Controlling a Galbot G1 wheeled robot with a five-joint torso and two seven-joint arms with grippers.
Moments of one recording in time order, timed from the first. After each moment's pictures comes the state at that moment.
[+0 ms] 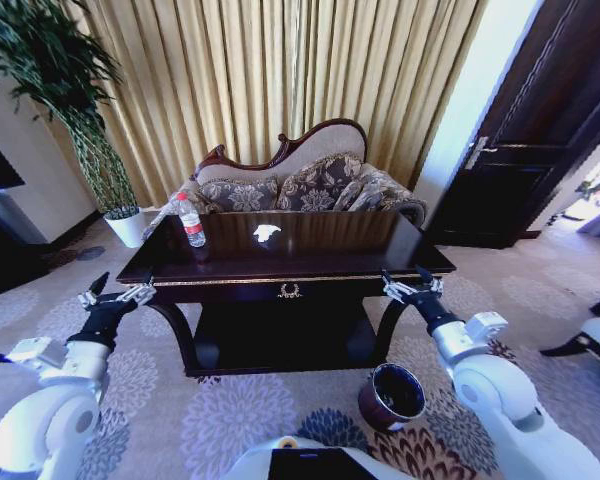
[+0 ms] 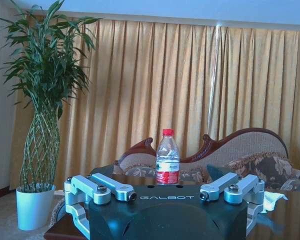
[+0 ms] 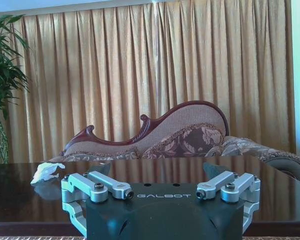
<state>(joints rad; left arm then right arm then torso) 1.63 -1.21 -1.02 -2.40 -0.66 0.29 -0.06 -1.57 0.98 0.75 2.29 0.70 -0.20 0.12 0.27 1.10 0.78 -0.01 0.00</state>
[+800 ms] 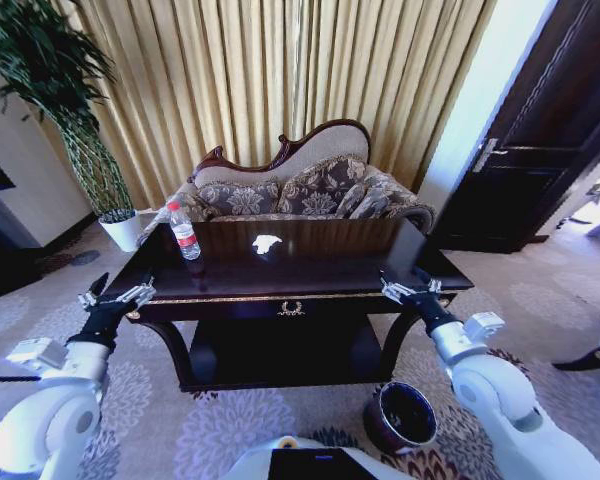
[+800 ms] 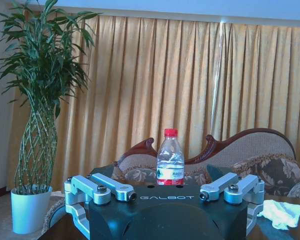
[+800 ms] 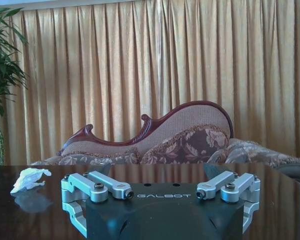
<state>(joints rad) 1.64 -1.21 -1.02 -2.40 -0.66 0.29 -0.06 -1.58 0.97 0.75 2.31 0.69 -0.20 0.13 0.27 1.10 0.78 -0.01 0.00</state>
